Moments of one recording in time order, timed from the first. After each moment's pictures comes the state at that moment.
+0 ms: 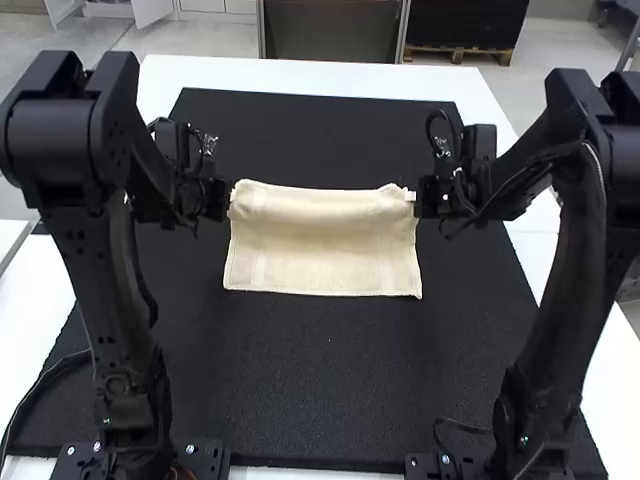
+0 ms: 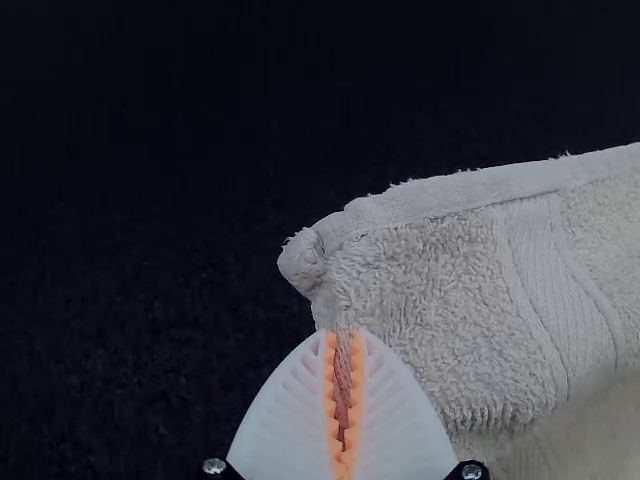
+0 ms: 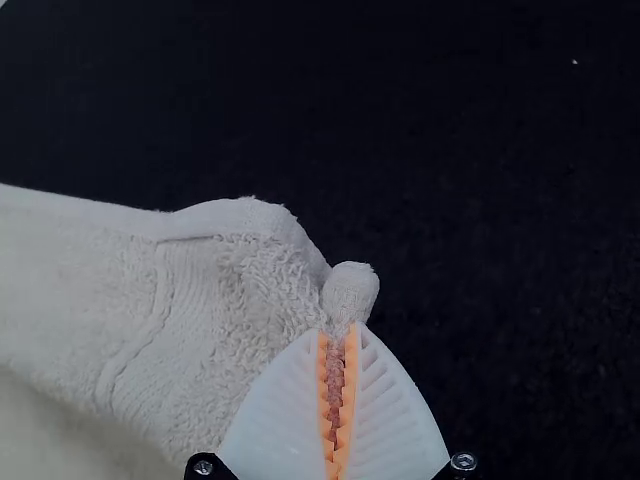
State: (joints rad) left arm 0.13 1.72 0.69 0.43 0.44 0.20; right arm 0.06 1.78 0.81 0.32 -0.47 0.00
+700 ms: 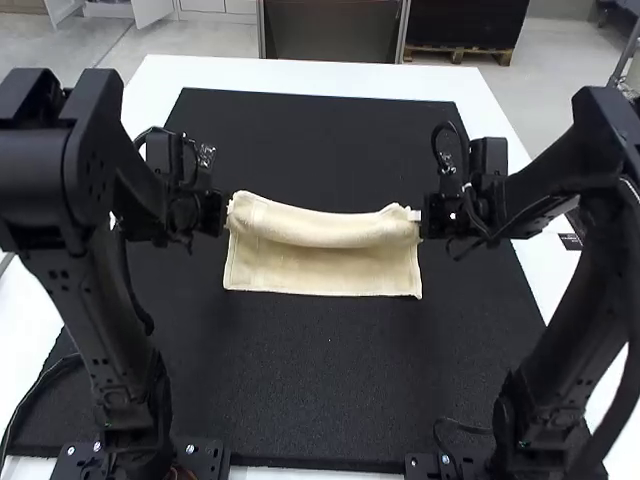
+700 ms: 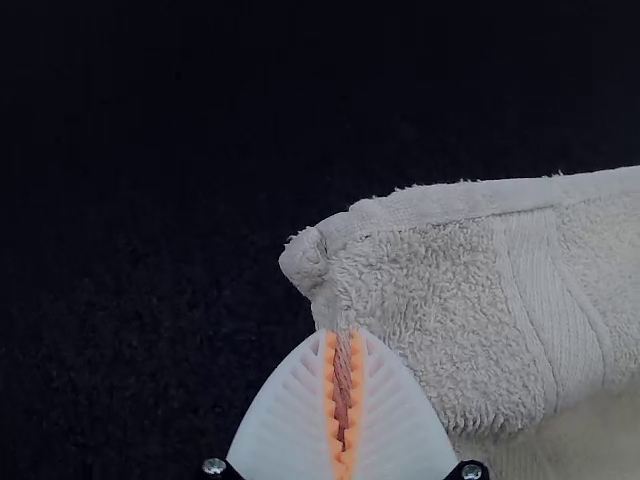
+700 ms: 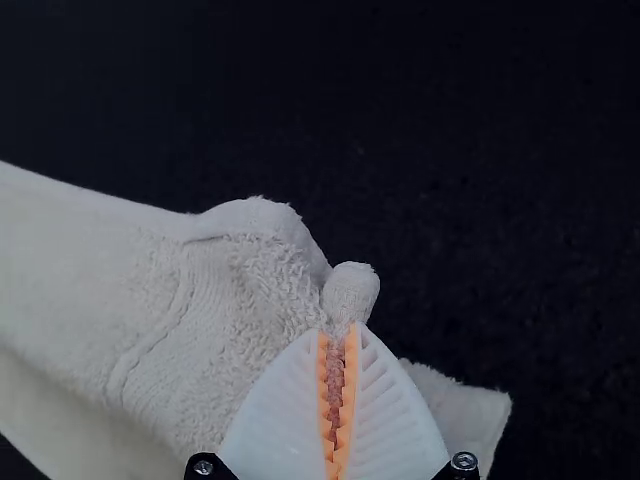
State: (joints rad) left arm 0.13 1.54 0.54 0.40 0.44 0.23; right arm 0.06 1.59 0.63 0.25 -0.48 -0.03
